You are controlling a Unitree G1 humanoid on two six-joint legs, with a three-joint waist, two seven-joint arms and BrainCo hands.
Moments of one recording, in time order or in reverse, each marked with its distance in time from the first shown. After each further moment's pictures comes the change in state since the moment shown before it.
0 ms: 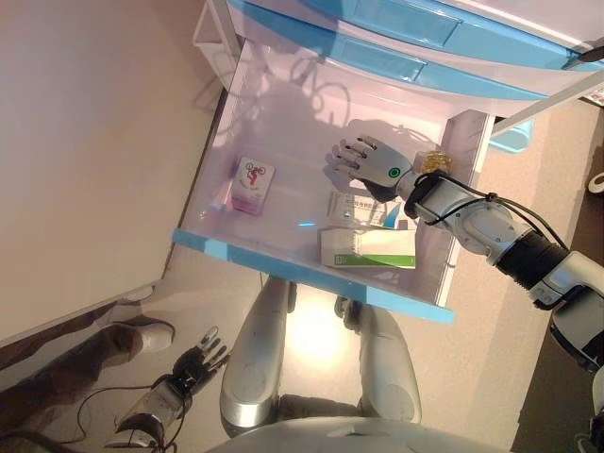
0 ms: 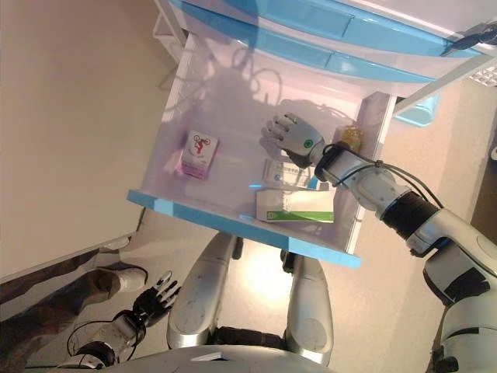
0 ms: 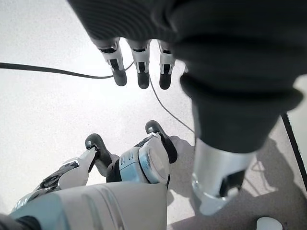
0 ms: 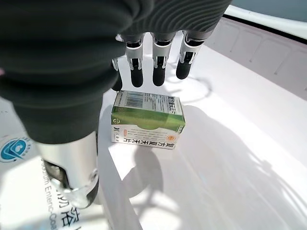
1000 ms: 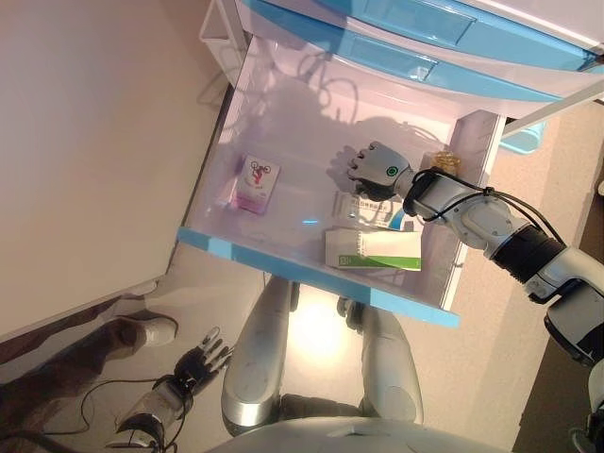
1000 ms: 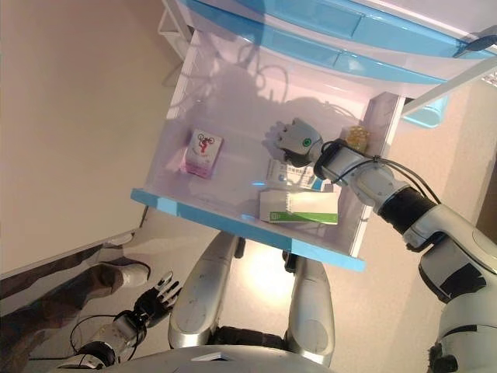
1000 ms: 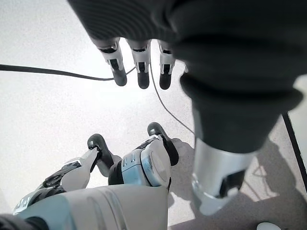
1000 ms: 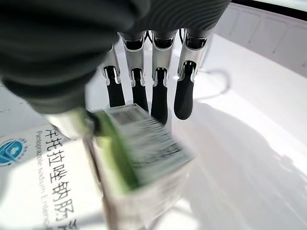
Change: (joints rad) left arm 0.000 -0.001 0.000 -0.001 0.000 0.017 -0.006; right arm -0.032 0.022 0.003 0.065 -0.001 -0.074 0.028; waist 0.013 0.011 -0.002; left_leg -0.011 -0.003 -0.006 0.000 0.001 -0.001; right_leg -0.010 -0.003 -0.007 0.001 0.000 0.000
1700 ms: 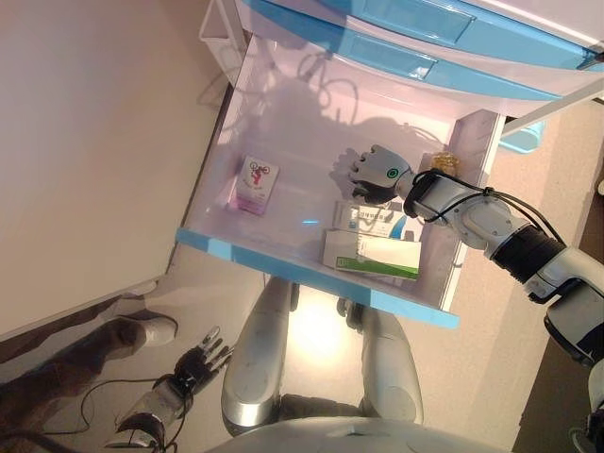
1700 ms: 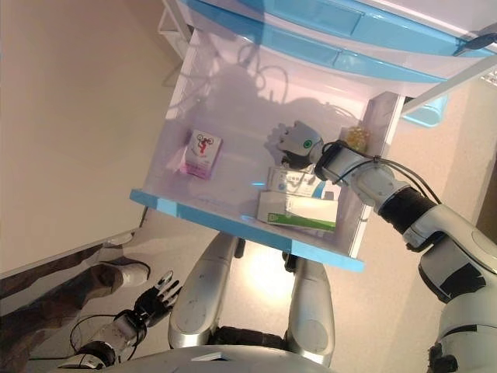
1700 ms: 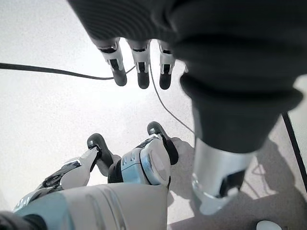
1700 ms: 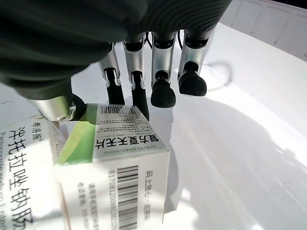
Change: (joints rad) left arm 0.000 0.000 0.000 -0.008 0.000 0.000 0.001; right arm 0.000 0.000 0.003 0.011 0.005 -0.002 -0.019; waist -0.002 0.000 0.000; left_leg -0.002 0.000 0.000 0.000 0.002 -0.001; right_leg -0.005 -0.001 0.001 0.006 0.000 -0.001
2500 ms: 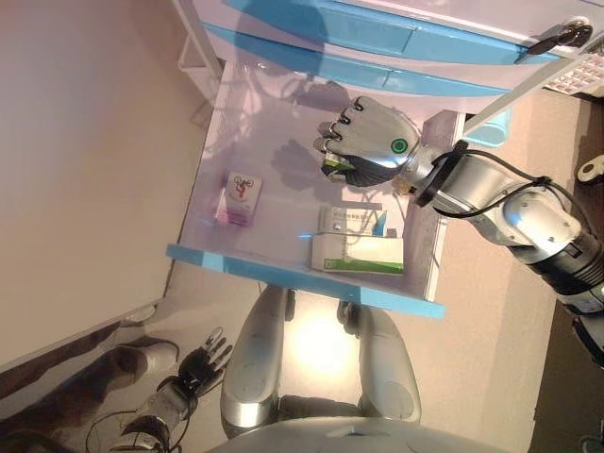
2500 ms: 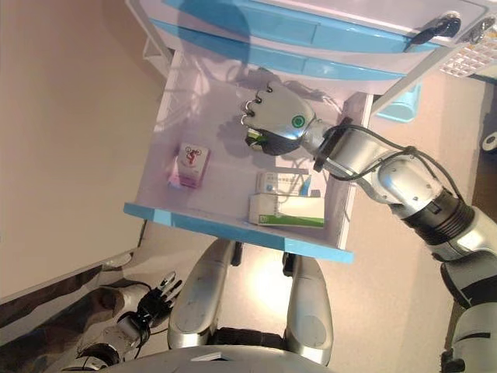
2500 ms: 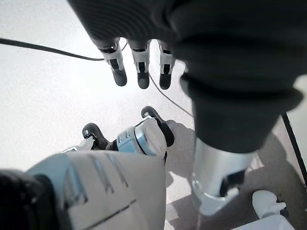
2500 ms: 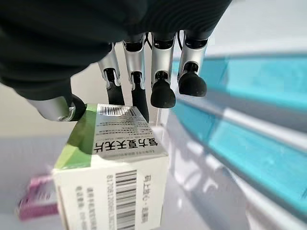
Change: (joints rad) left arm 0.010 -0.037 0.026 0.005 0.028 -0.021 -0.020; right arm 0.063 -0.121 -0.282 -0.549 0.138 -0.062 0.029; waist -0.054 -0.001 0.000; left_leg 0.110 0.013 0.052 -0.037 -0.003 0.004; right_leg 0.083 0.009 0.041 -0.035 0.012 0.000
